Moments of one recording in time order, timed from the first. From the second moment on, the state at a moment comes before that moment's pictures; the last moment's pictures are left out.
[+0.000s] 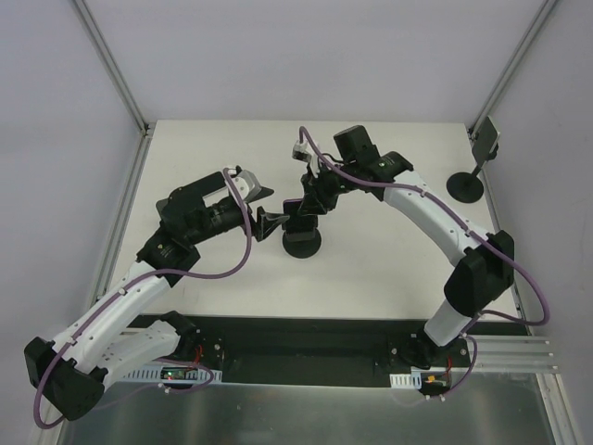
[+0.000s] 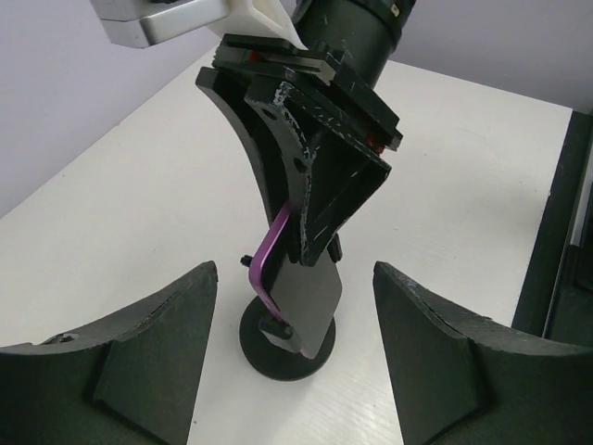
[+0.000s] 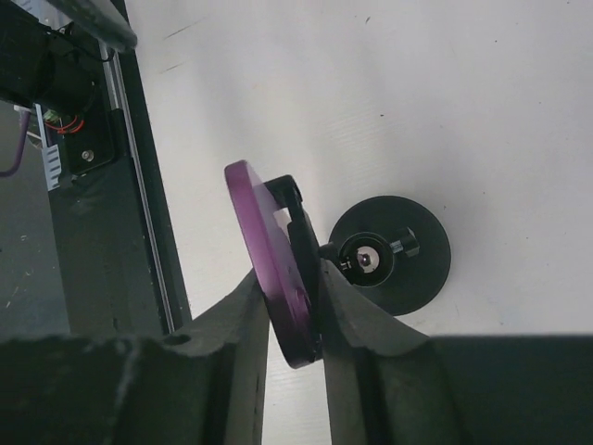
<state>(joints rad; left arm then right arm) -0.58 0.89 0.82 0.00 0.47 0.06 0.63 1.67 1.59 -0.77 -0.70 -0.31</state>
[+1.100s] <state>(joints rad) -0.57 0.83 0.82 0.03 0.47 0.00 -0.06 1.20 1.24 -0.60 -0.14 -0.04</state>
